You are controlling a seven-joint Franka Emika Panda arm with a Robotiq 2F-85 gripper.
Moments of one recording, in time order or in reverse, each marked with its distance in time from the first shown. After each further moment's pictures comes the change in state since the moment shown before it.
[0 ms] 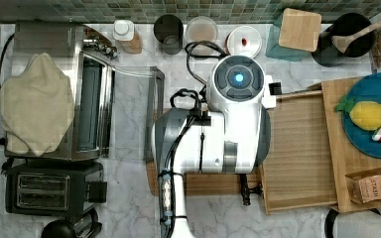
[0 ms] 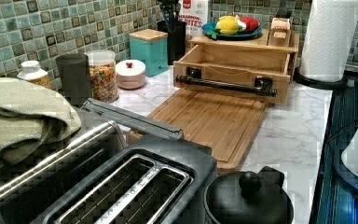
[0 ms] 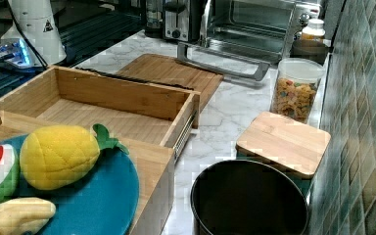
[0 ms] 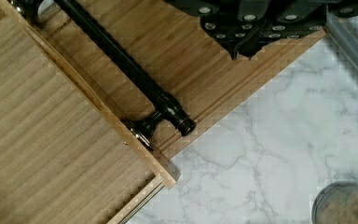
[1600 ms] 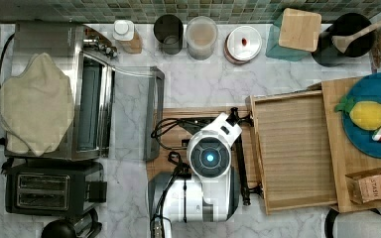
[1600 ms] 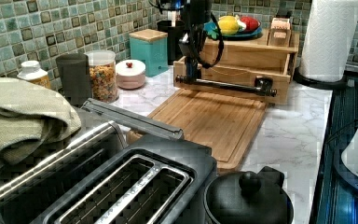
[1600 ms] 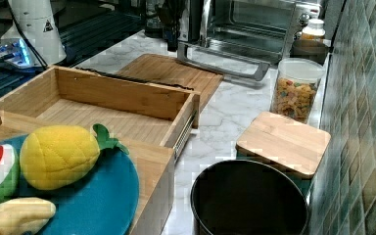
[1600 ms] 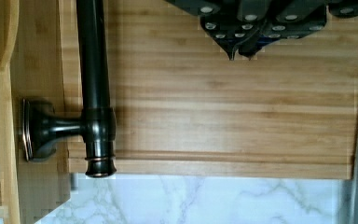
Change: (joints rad) arm 0.049 -0.156 0.012 -0.544 0.007 0.500 -0.603
